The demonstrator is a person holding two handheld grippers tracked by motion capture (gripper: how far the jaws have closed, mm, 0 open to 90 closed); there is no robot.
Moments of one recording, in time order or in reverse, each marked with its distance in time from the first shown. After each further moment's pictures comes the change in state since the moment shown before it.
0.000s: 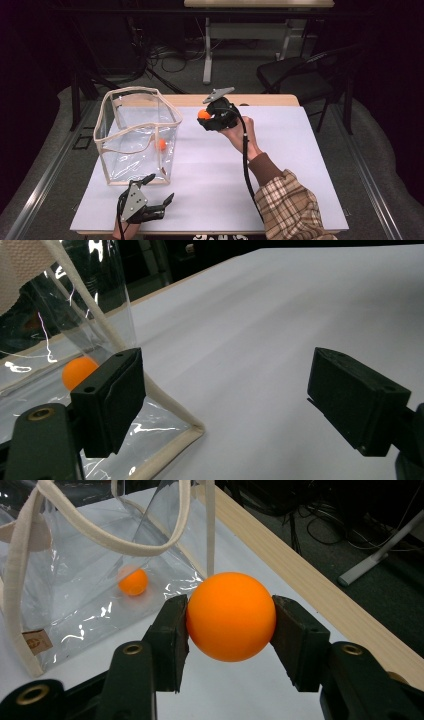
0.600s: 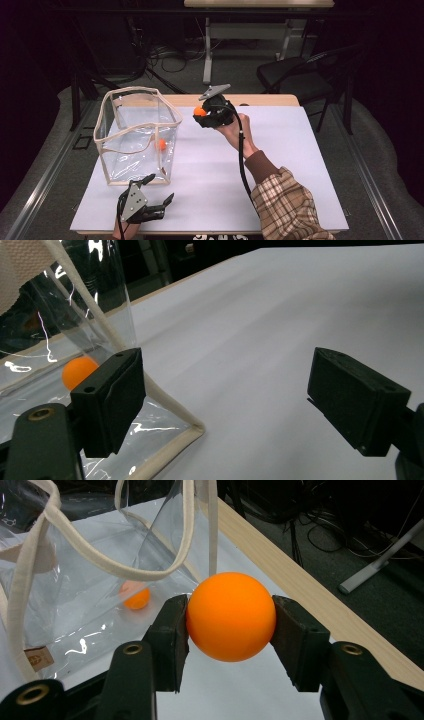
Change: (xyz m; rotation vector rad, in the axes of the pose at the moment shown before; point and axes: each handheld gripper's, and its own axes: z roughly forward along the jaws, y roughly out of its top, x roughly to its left) left arm 0.000 0.000 0.000 0.000 0.000 0.001; right arm 0.002 0.012 0.005 -0.020 0.004 -0.005
